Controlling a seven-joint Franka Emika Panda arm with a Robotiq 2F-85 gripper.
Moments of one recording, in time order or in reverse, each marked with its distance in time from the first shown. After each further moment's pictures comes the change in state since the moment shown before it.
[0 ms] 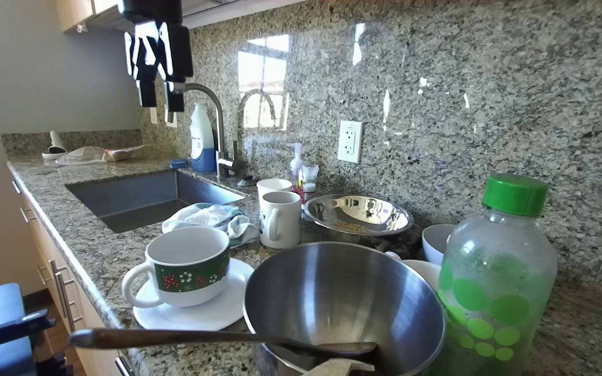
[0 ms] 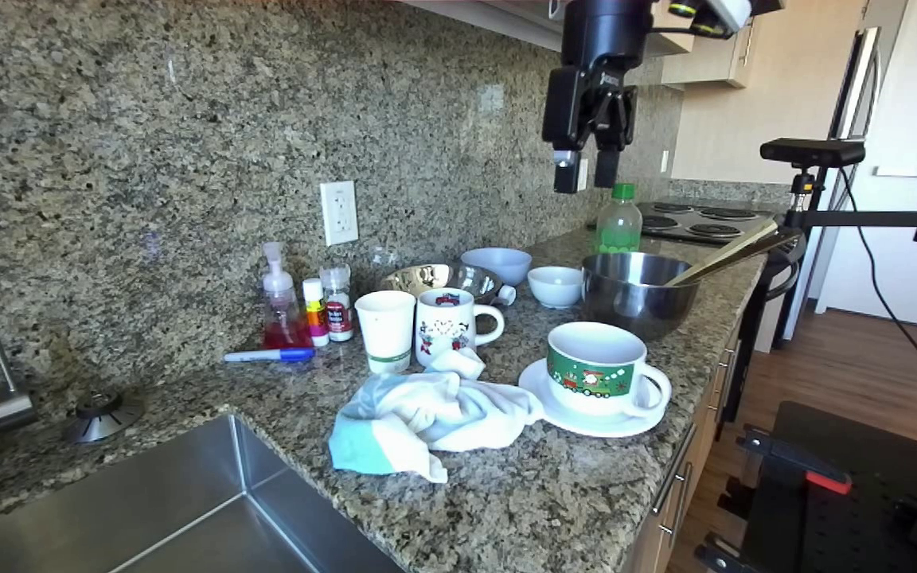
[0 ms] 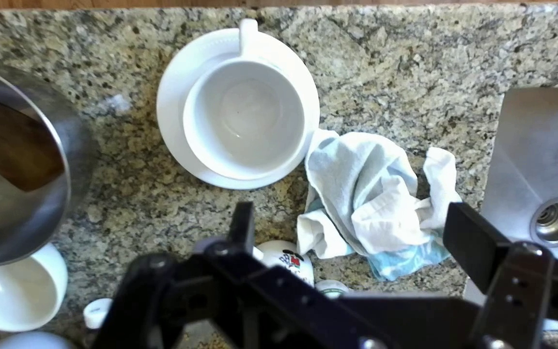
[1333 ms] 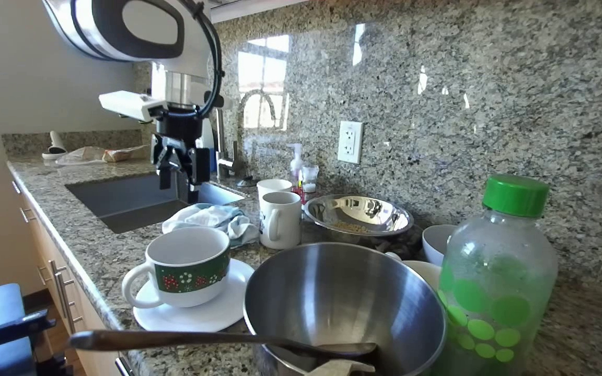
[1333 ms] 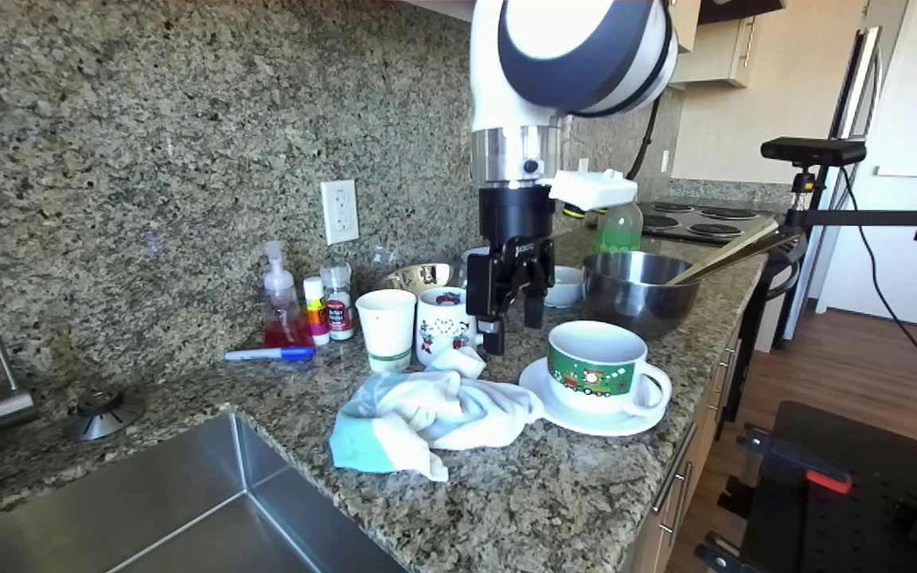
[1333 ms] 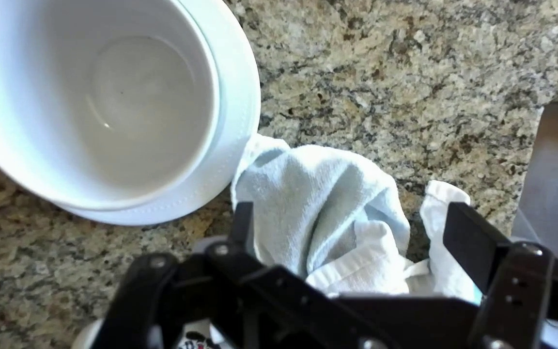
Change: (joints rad) arm 0.066 0.456 0.049 0.007 0.077 0.357 -0.049
